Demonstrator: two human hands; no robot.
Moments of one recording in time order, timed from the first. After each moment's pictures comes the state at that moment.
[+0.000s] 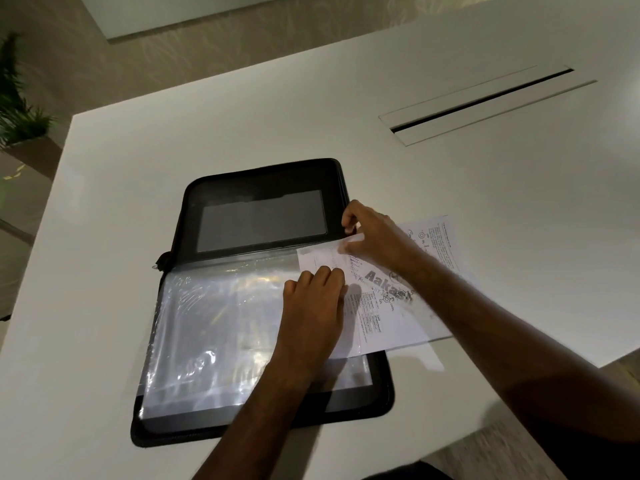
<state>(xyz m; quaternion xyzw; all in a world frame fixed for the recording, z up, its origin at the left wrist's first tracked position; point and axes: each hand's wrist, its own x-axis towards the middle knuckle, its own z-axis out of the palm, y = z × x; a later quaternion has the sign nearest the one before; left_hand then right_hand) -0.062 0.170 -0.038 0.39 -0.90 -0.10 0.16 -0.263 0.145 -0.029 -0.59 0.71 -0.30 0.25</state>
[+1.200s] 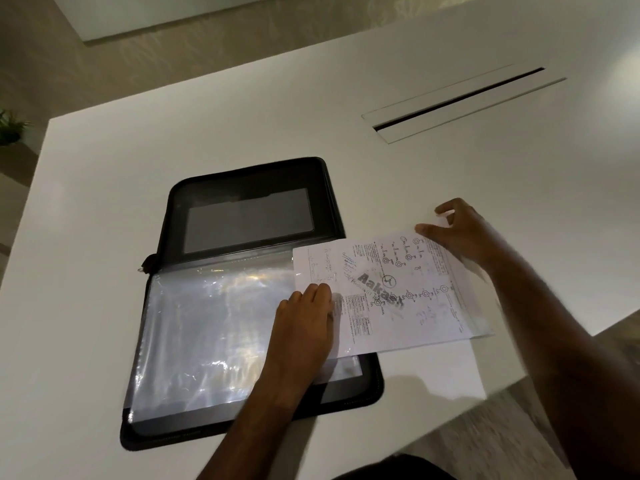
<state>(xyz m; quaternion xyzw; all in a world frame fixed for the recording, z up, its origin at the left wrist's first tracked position) -0.045 0.189 -0.052 0.38 -0.90 -0.11 0.16 -0.381 0.240 -0.039 -0.35 0.85 -0.33 0.22</state>
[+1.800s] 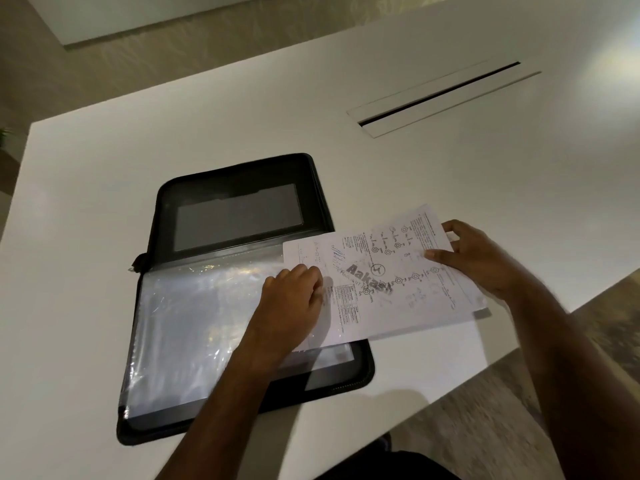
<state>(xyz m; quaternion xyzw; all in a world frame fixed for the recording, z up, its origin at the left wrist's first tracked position) -0.043 0.165 -0.036 0.35 -0.92 -0.18 0.10 -0.367 0.313 -0.048 -0.34 0.71 -0.47 0.39</state>
